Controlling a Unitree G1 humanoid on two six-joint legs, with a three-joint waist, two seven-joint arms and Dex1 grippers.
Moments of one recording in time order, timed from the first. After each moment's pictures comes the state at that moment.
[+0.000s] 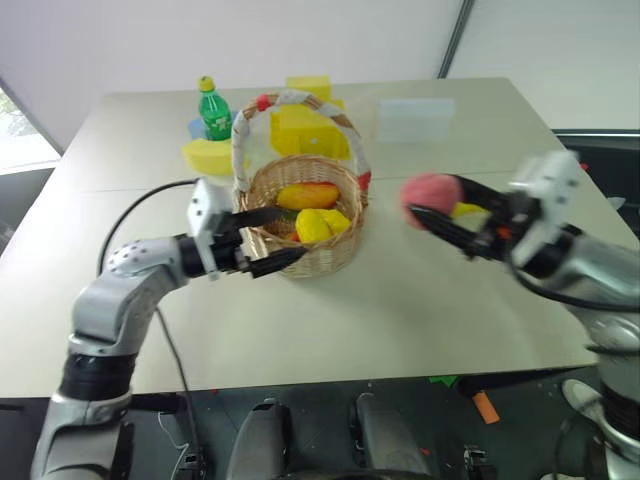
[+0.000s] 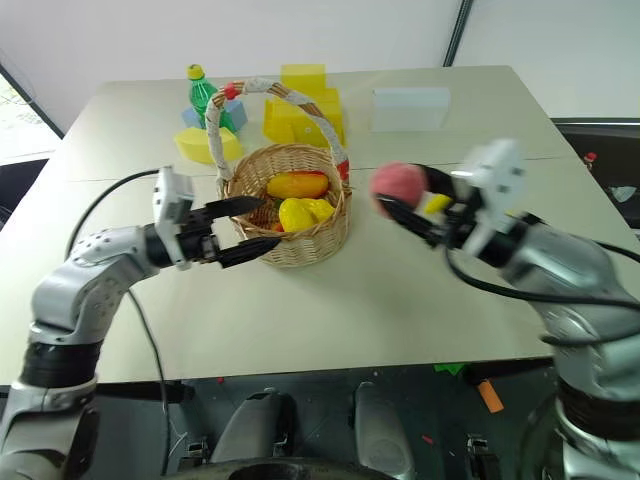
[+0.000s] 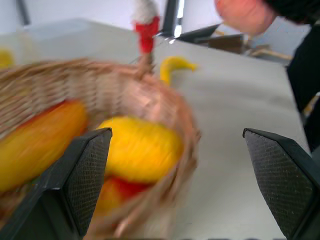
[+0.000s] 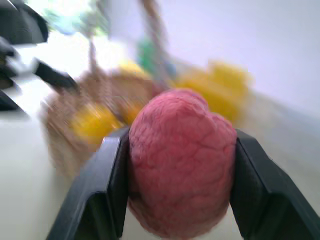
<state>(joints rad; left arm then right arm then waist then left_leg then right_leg) -0.35 0.60 0.10 -0.26 -0.58 0.57 -0.93 -0.38 -0.67 -0.16 -0.61 0.67 0.69 0.59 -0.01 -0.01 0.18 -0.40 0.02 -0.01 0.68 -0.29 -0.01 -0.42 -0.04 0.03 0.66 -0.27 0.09</state>
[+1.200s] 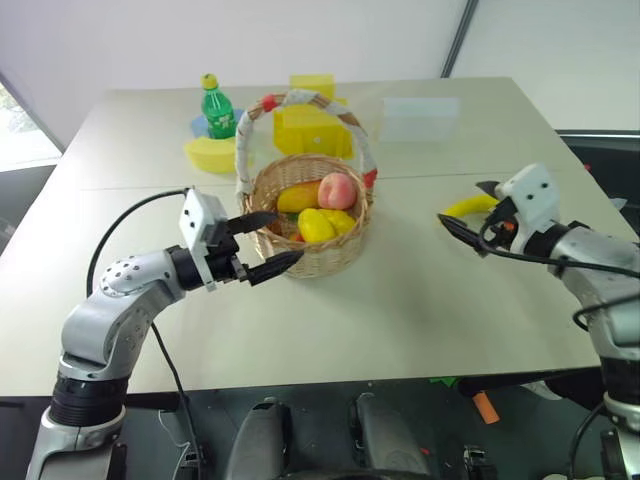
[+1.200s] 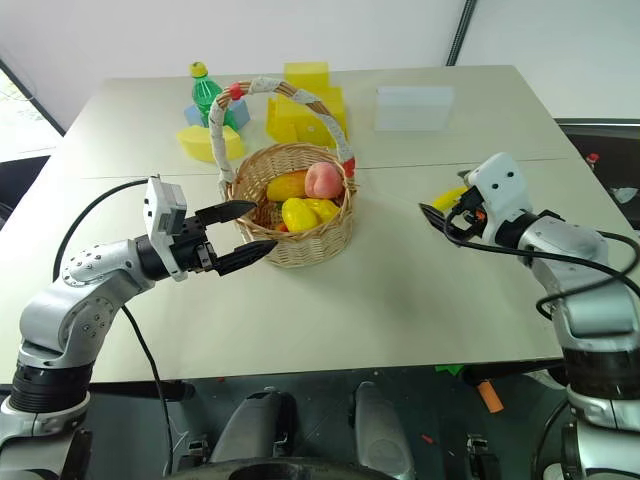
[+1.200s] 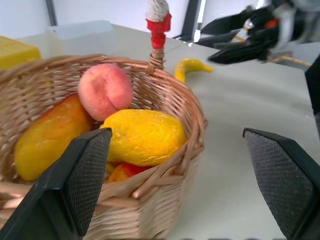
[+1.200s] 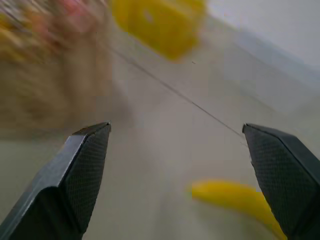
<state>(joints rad) -0.30 0.57 0.08 -0.36 -0.62 0.58 -0.82 -0.37 -0.82 -0.07 -0.02 0.19 0.41 0.58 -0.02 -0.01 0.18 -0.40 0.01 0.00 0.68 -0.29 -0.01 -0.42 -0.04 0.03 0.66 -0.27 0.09</state>
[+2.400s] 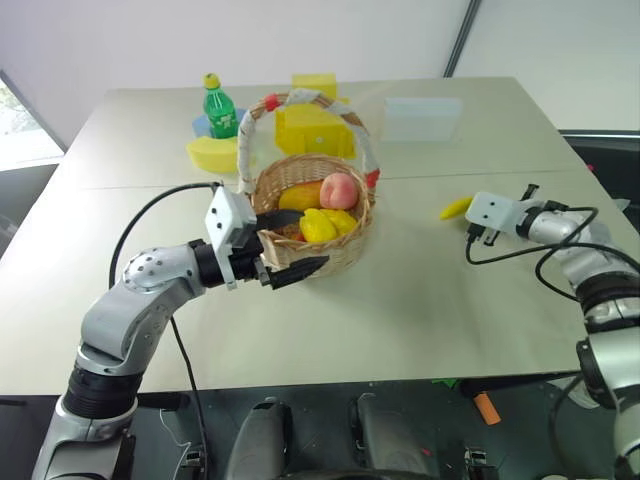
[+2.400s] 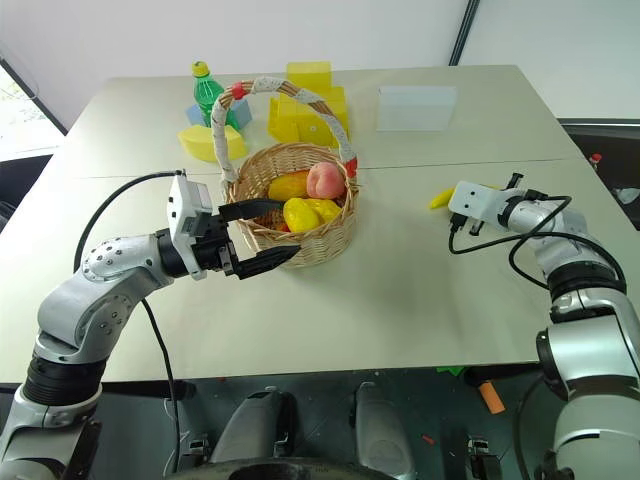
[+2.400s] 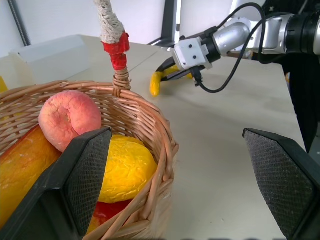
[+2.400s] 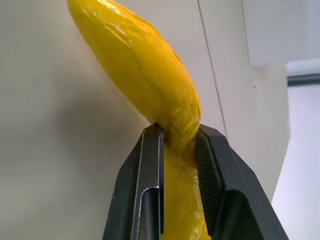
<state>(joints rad) -0.35 0.56 -0.01 -0.43 -0.60 0.56 -0.81 -0.81 -0.85 0.26 0.97 -0.41 -0.43 0.48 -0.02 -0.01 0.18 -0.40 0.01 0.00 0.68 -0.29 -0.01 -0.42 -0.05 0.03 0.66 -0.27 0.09</state>
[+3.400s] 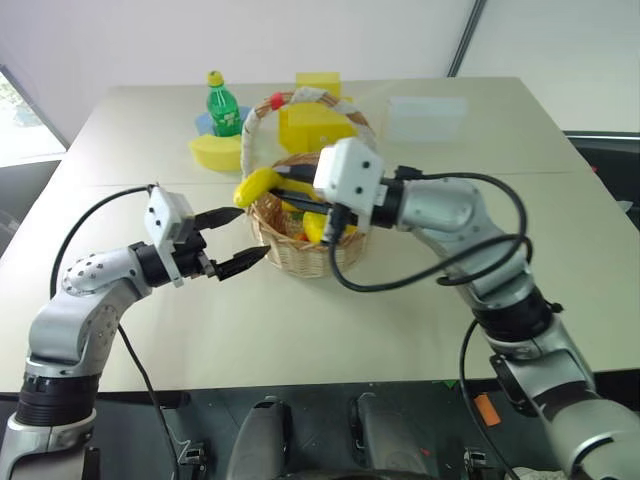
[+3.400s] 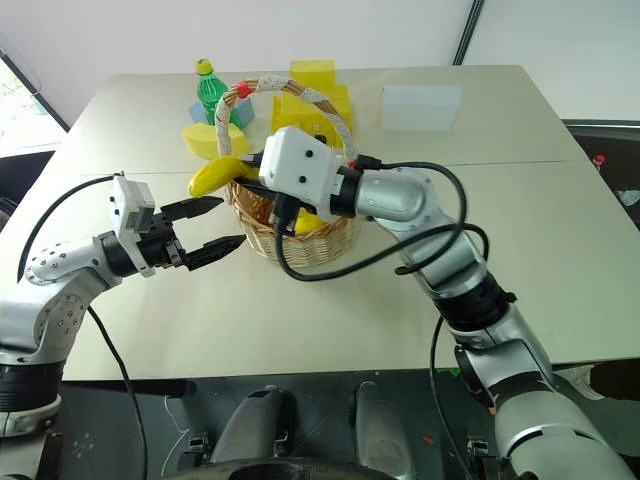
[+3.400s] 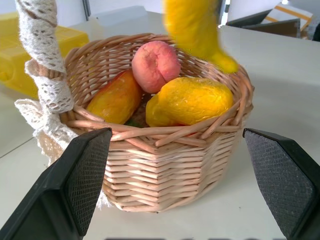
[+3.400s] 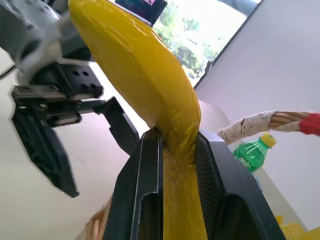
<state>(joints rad) -0.24 0.68 0.16 -0.30 -0.60 0.47 -0.87 -0.87 -0.44 0.41 -0.18 0.10 0.28 0.70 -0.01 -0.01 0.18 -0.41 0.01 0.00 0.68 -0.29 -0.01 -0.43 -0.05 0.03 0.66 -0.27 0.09</state>
